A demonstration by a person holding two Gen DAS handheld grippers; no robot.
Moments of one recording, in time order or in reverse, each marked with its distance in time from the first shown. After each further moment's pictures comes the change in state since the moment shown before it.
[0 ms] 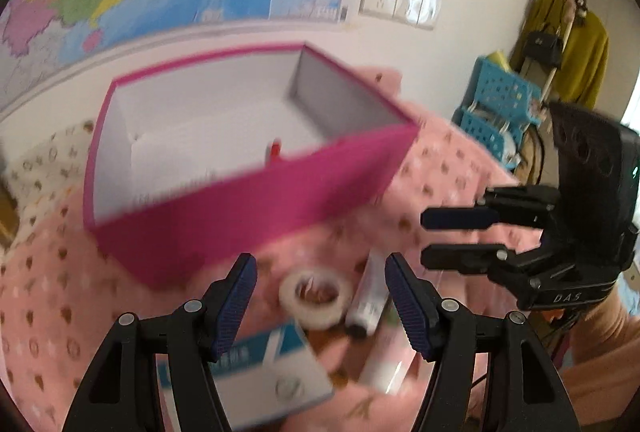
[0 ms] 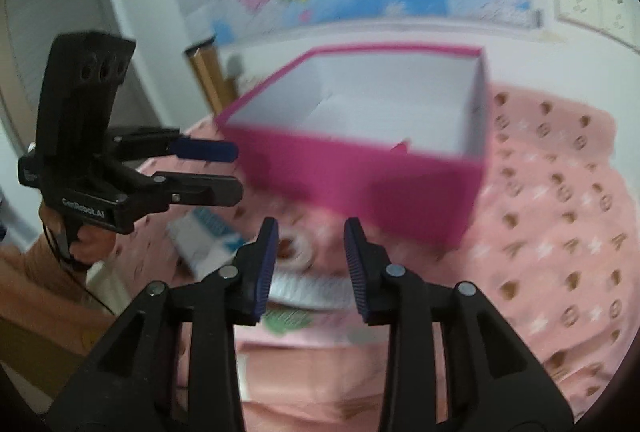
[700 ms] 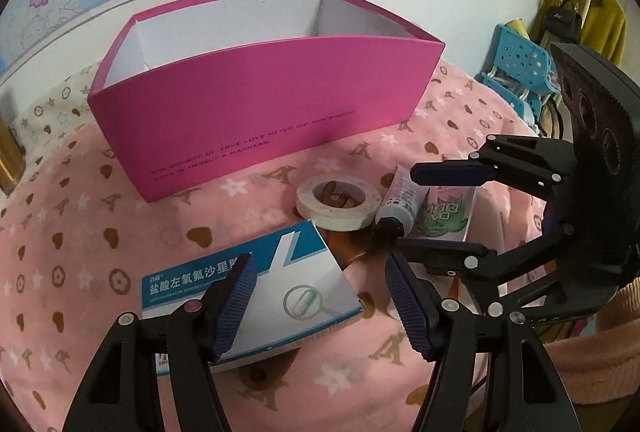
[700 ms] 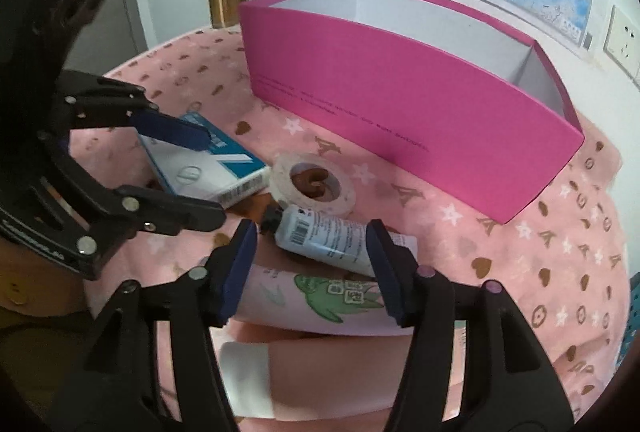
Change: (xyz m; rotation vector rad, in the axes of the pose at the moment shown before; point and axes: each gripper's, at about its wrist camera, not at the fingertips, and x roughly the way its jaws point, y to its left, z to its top) left arm 0.010 0.008 -0.050 -0.028 0.076 0.043; right arm 0.065 0.051 -0.024 -0.201 0.161 -0.188
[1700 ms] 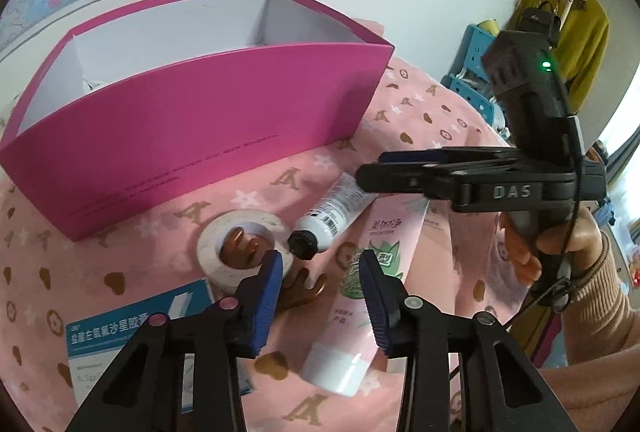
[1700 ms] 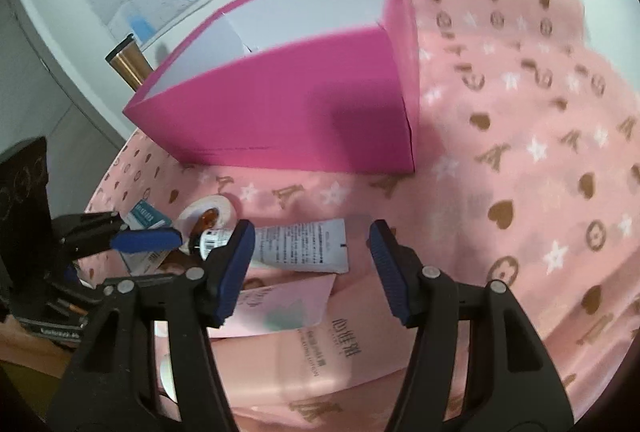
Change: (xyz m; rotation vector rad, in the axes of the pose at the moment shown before) left arm 0.025 -0.040 0.032 0.011 0.014 -0.120; right arm -0.015 -0.129 -0.023 0.512 -0.009 0.168
